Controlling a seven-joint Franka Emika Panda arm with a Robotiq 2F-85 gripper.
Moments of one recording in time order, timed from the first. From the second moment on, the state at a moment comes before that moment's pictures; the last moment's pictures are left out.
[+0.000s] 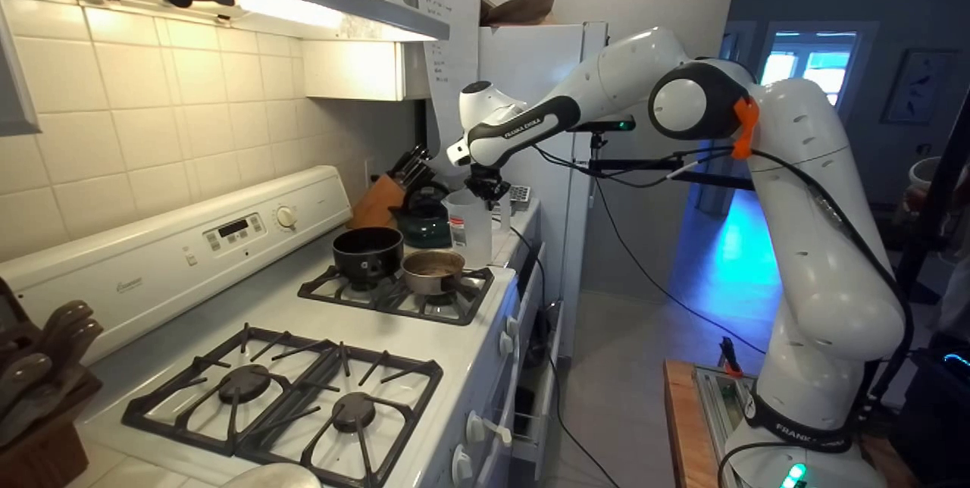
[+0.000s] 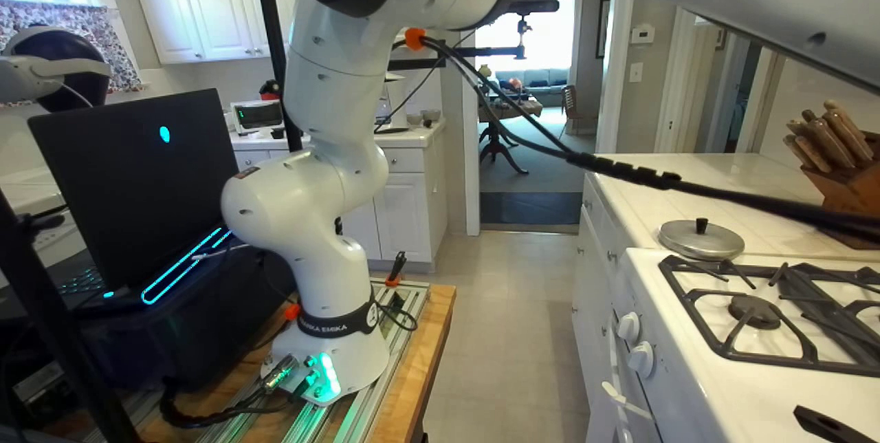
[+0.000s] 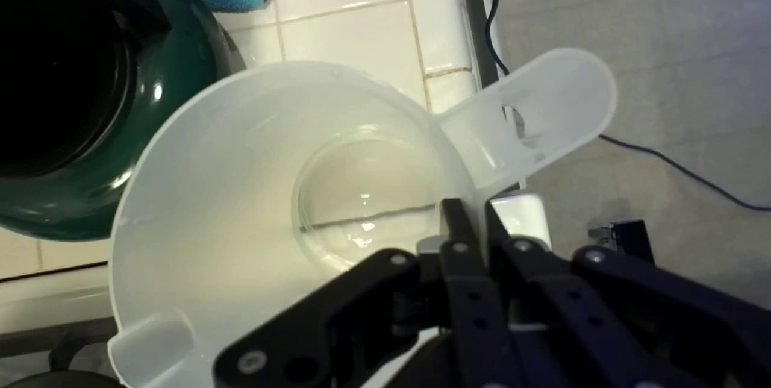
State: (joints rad) arm -0.31 0.46 -0.18 -1.51 -0.38 2.14 -1.71
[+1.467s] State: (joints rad) arm -0.12 0.49 -0.16 -1.52 -0.88 2.08 -1.68
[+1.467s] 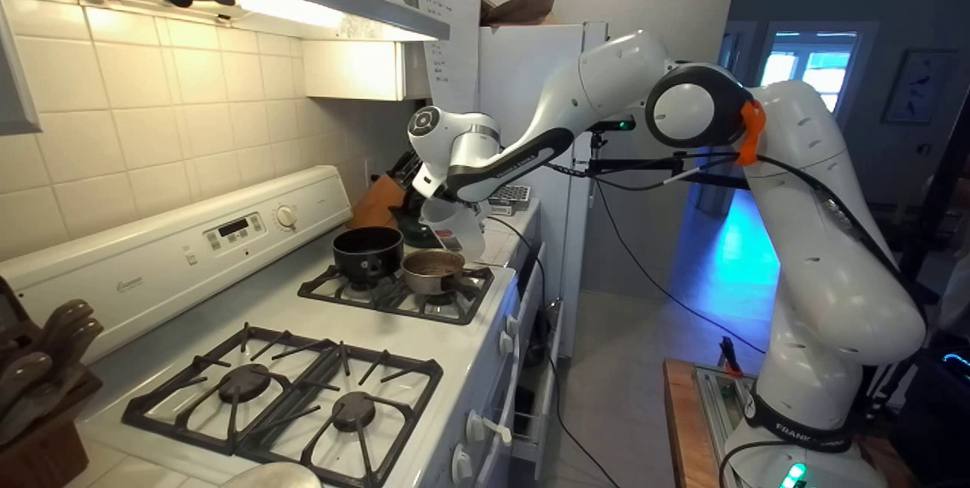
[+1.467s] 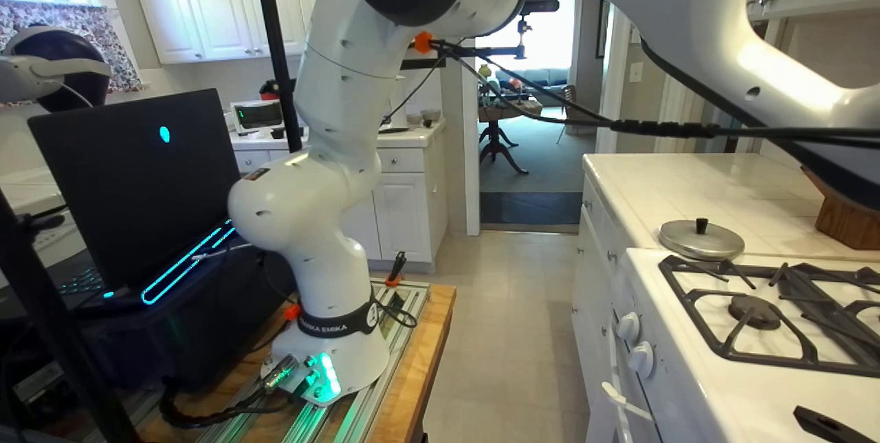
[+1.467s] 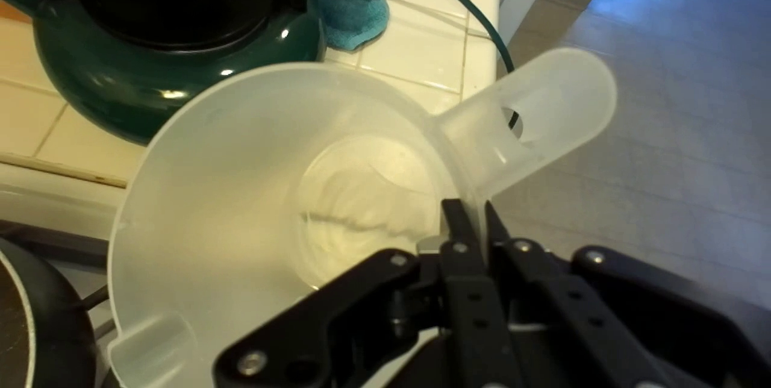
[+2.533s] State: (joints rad) arm -0.08 0.48 -0.12 -1.60 -1.12 2.08 -1.68
